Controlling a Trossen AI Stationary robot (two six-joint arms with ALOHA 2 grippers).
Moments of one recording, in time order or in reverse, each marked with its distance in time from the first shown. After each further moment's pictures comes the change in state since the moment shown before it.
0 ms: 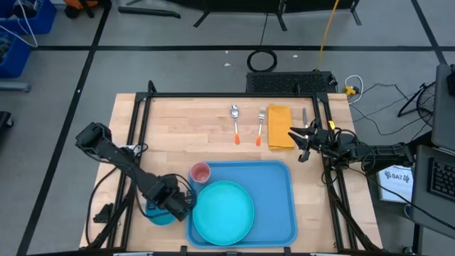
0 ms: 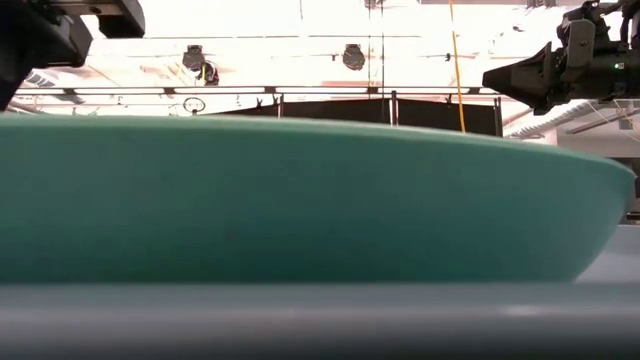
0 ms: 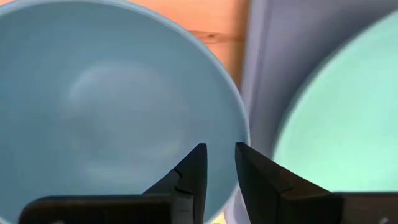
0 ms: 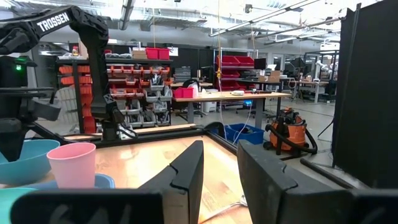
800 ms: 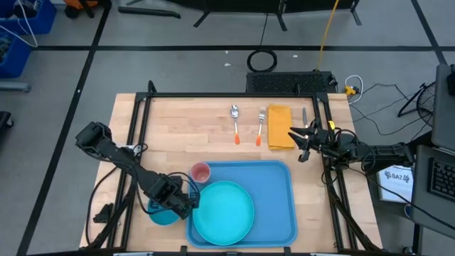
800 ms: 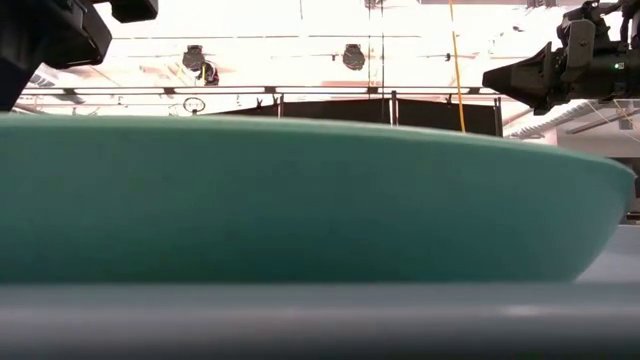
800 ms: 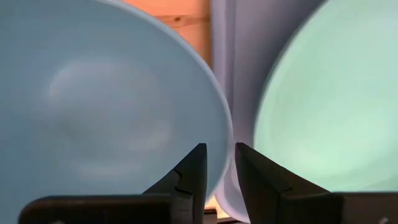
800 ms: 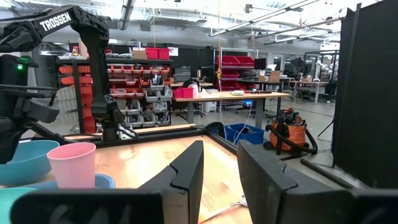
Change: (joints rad) left arm 0.022 -0.005 0.000 0.073 0.026 0.120; right arm 0.000 0.000 0.000 0.000 0.000 0.000
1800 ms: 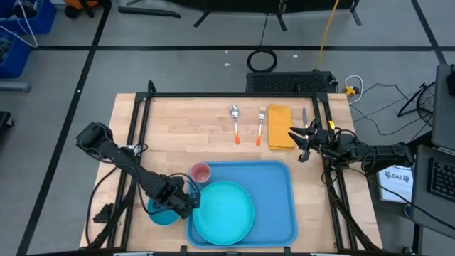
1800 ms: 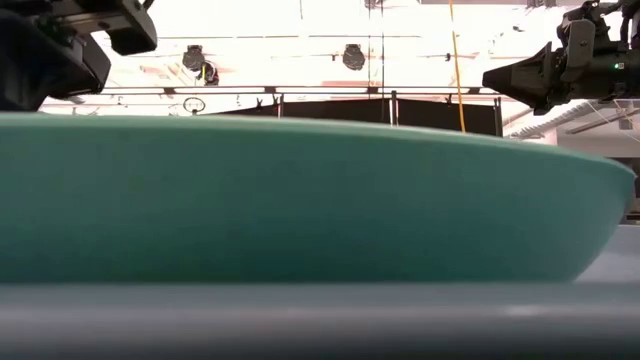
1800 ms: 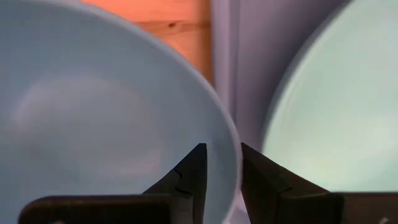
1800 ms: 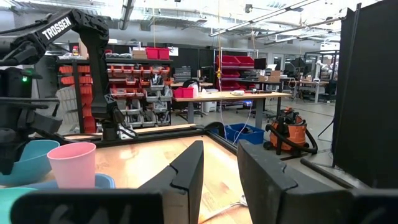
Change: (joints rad) left arm 0.000 0.006 -0.100 0.133 -0.020 0.014; right arm 0.000 0.000 0.000 0.000 0.000 0.000
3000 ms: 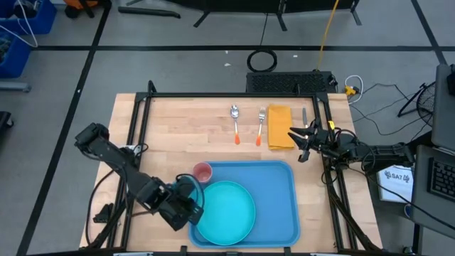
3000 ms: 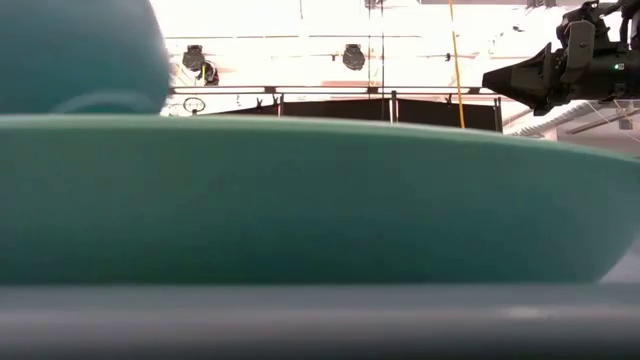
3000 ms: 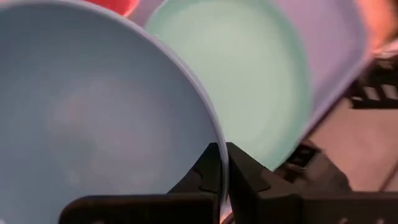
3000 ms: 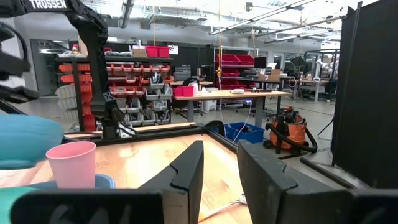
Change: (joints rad) left arm -0.065 0.001 0.336 -0.129 -0.331 0.589; right arm 0.000 0.001 0.000 -0.007 0.001 0.000
